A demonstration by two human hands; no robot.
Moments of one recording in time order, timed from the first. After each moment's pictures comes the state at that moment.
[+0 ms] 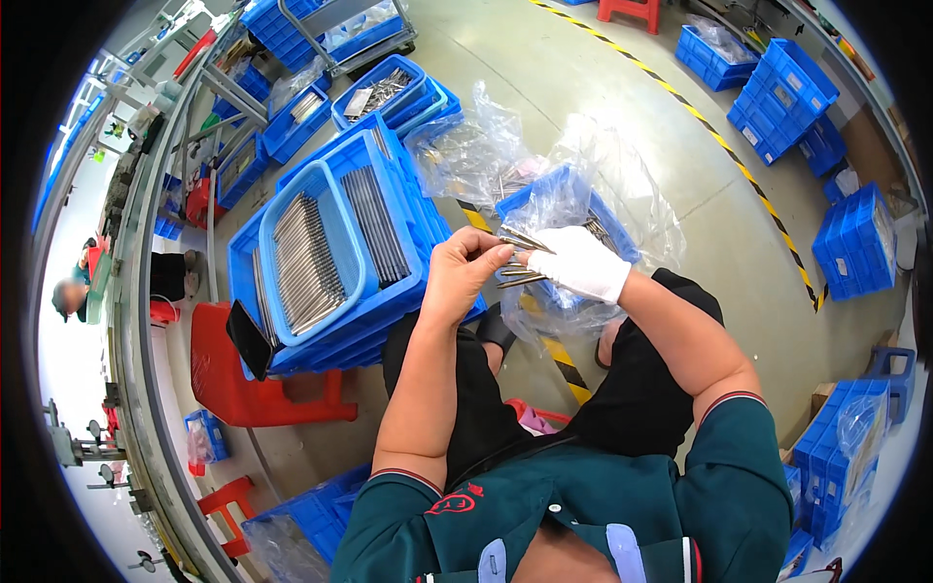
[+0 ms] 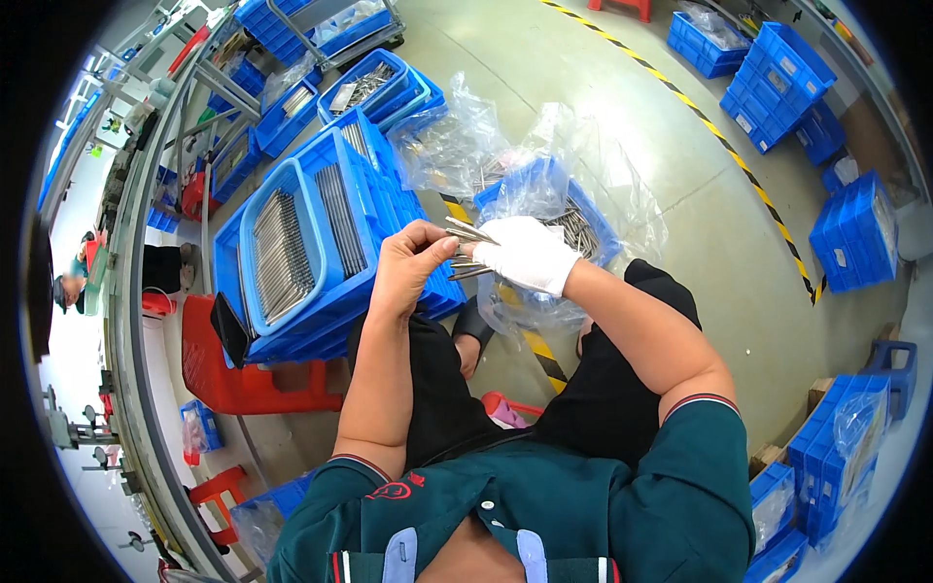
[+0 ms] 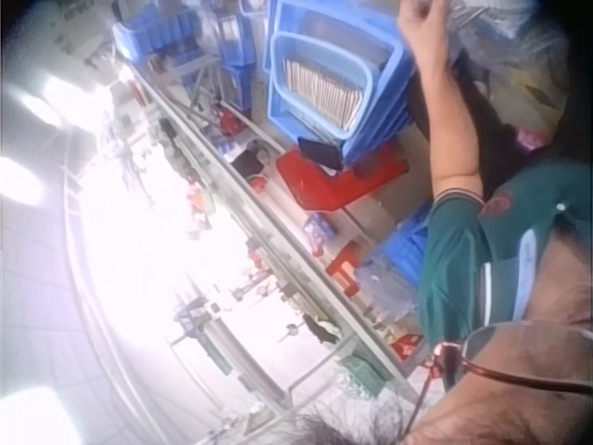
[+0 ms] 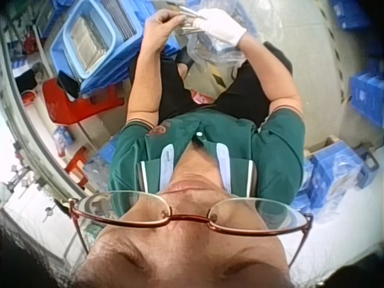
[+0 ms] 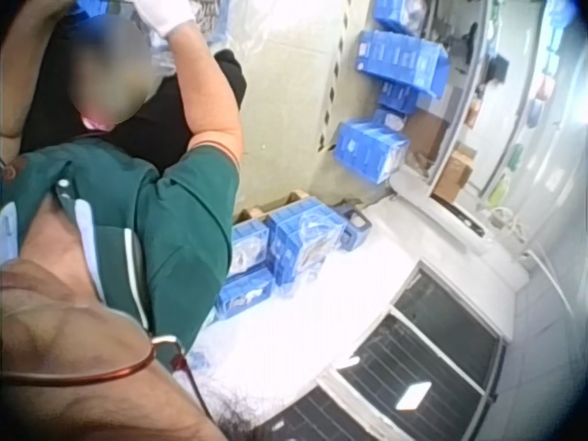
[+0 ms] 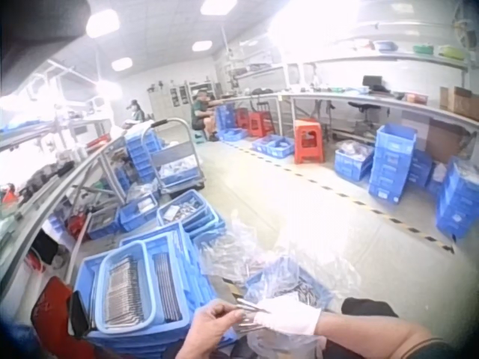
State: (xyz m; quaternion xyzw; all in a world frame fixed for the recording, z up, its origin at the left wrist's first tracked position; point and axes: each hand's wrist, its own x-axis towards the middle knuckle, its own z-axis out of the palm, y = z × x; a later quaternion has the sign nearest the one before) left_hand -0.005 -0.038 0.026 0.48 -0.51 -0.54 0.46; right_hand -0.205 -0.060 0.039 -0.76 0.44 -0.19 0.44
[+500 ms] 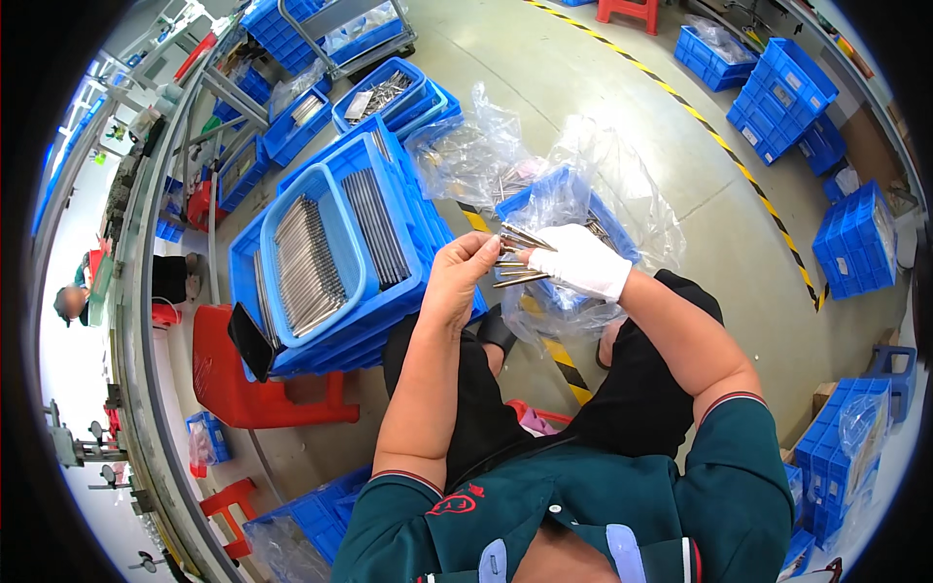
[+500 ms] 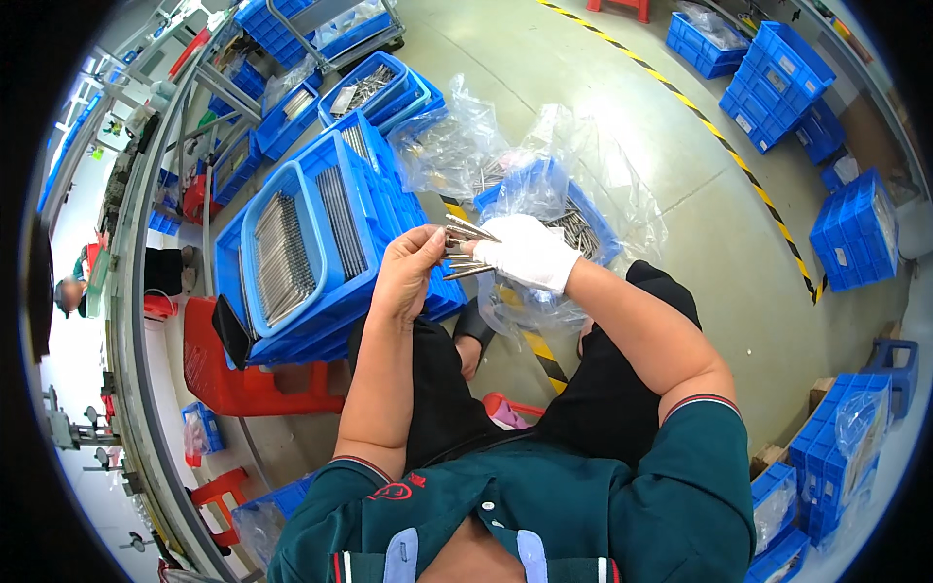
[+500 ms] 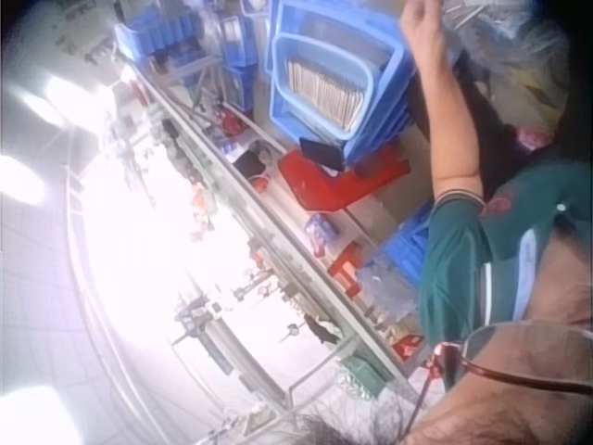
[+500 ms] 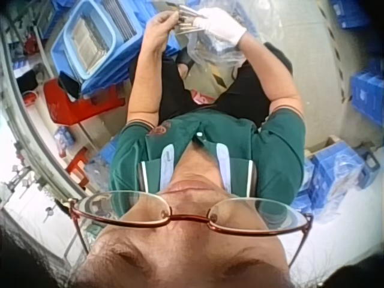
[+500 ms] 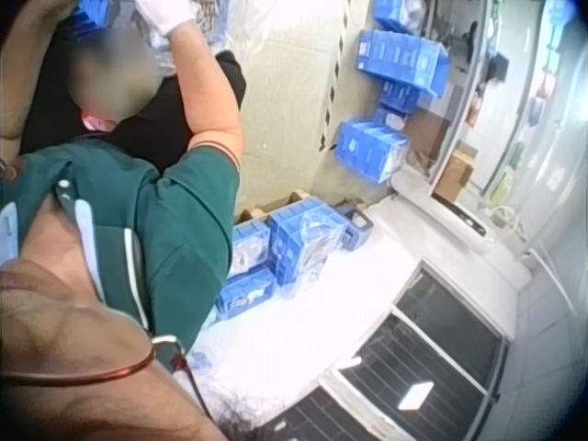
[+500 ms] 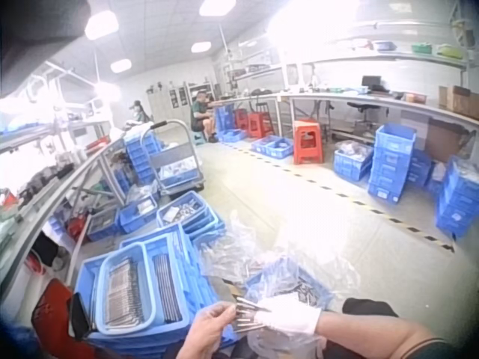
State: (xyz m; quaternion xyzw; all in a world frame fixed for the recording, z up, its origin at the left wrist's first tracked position) left_hand -0.001 -0.042 0.010 0.43 -0.42 -0.63 0.48; right_hand -0.205 -0.061 0.042 -0.73 0.45 -0.20 0.48
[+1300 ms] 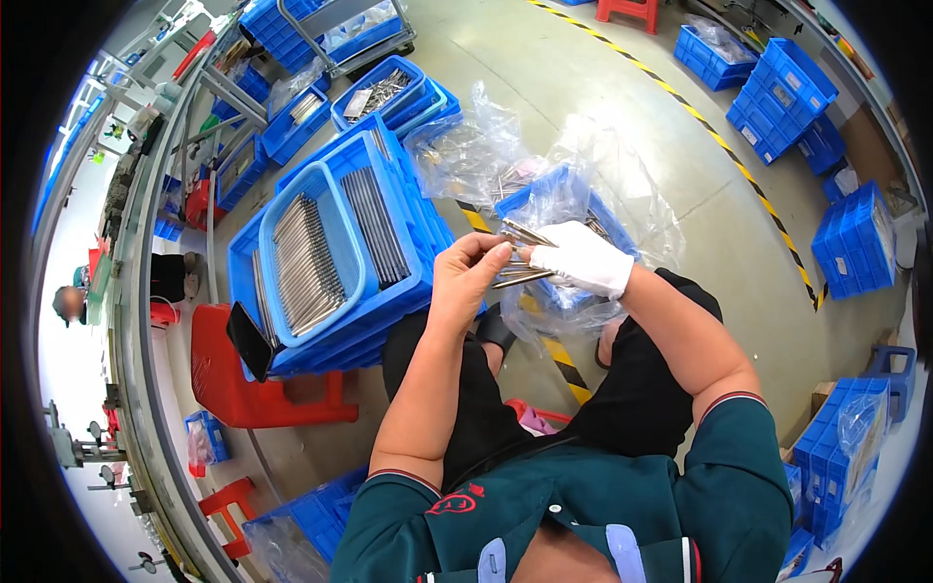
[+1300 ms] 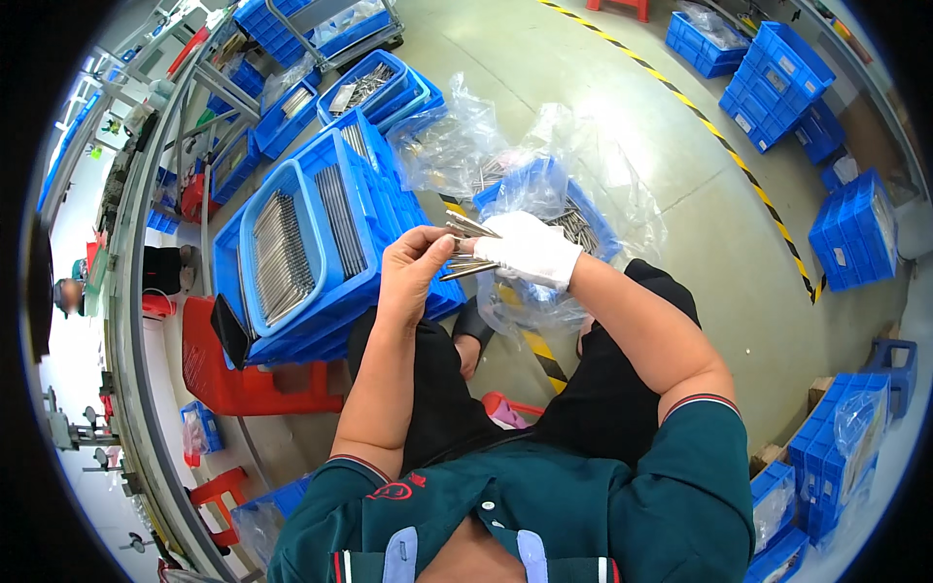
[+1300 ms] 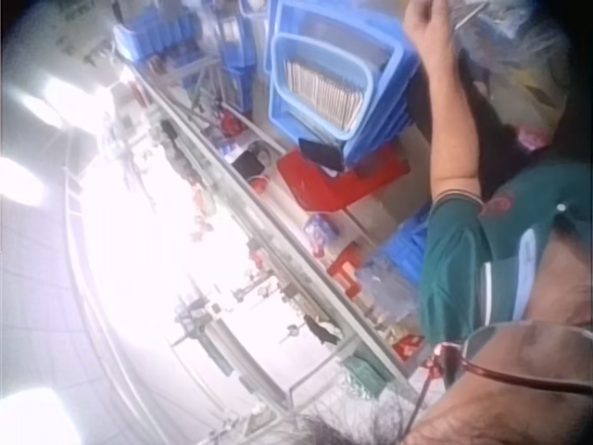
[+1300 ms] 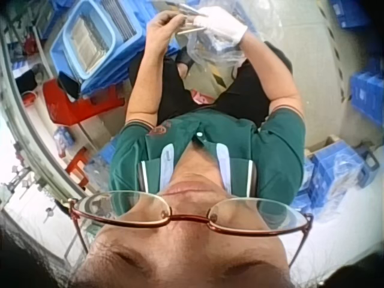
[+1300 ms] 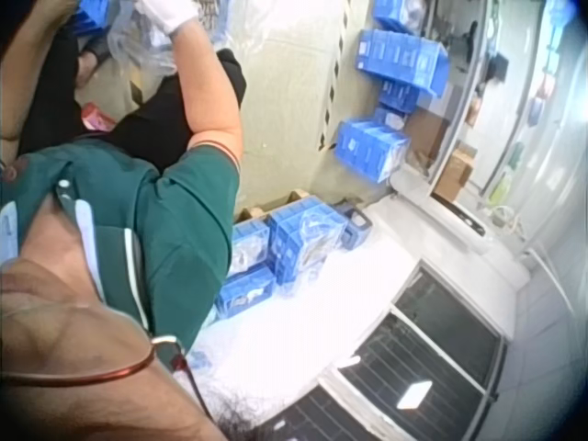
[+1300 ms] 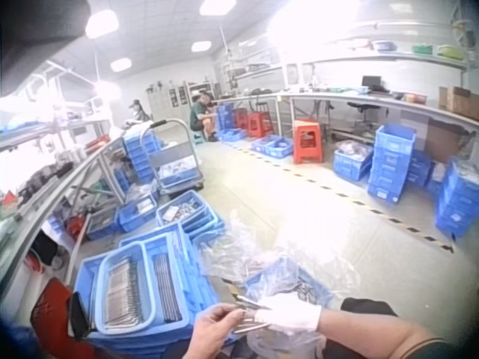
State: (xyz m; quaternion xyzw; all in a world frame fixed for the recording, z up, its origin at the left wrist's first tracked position) left_hand -0.015 -0.029 0.024 0.46 -0.47 -0.56 0.51; right_hand -0.210 -0.064 0.043 -0.68 0.44 -0.19 0.56
